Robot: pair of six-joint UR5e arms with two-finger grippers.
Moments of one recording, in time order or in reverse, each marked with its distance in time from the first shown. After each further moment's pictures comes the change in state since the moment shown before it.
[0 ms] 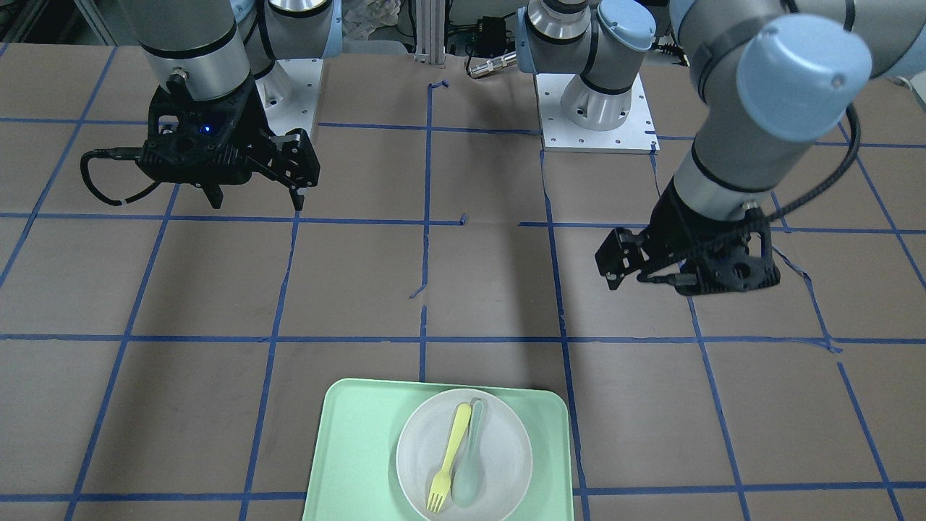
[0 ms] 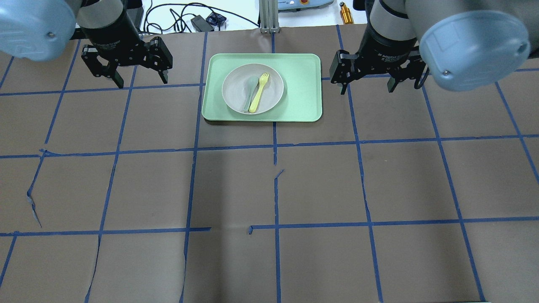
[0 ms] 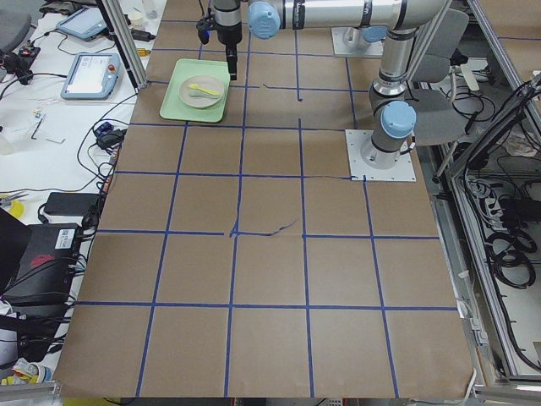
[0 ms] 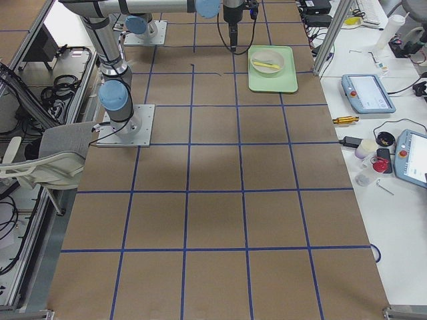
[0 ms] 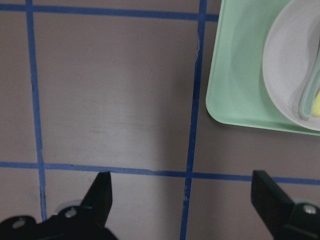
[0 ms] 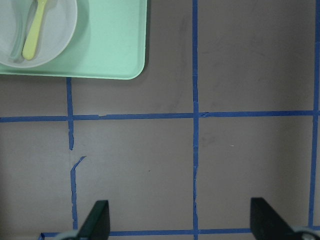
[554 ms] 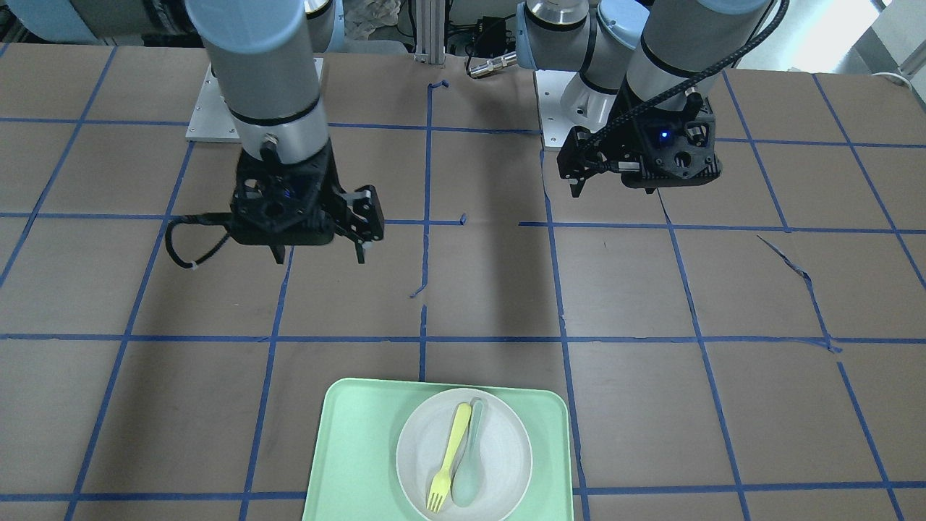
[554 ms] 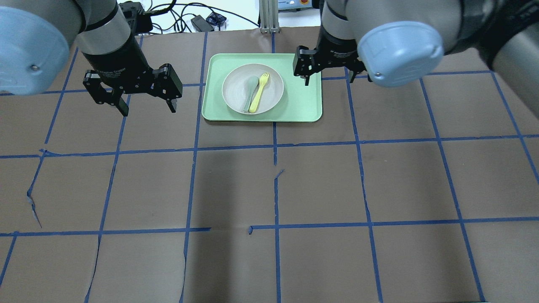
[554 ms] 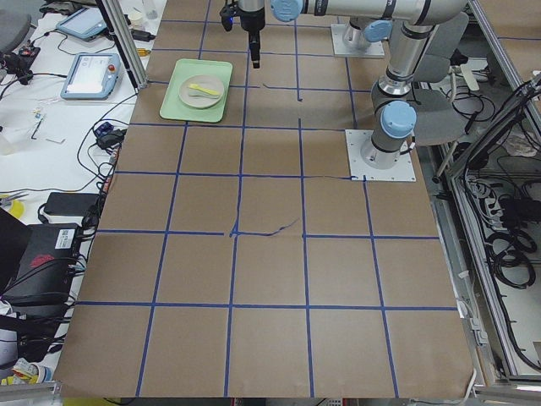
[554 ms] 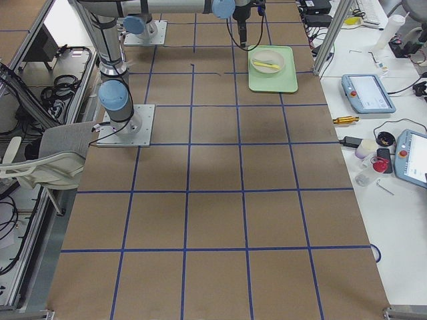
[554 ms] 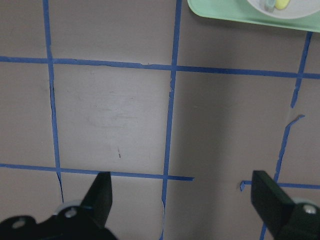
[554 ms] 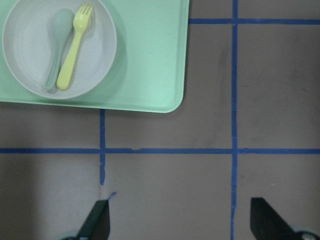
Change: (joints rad) left arm -0.049 0.102 -0.107 -0.050 -0.003 -0.018; right arm 0.138 0.198 -0.114 -0.154 -0.020 0.118
